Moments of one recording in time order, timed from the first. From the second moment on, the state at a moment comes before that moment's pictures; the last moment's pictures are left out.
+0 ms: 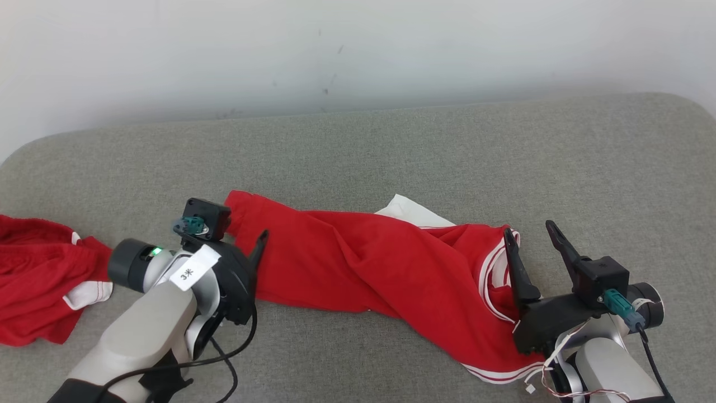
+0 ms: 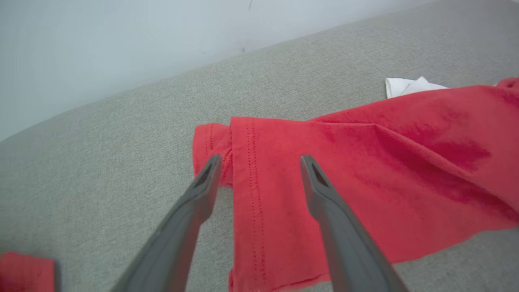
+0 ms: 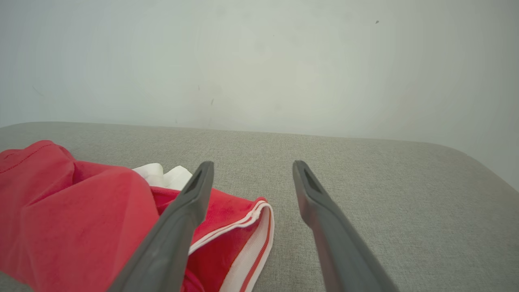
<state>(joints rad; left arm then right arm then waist) -0.83 0.25 -1.03 0.87 -0.70 0.01 -0.01 -0.29 -0.16 0.25 0.41 0.30 -0.09 -0.25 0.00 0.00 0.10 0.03</state>
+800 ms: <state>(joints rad) -0.81 0.22 -1.00 1.01 -0.79 -0.05 0.09 -0.30 -0.16 0.26 0.40 0.30 -0.09 -0.26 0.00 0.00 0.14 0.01</state>
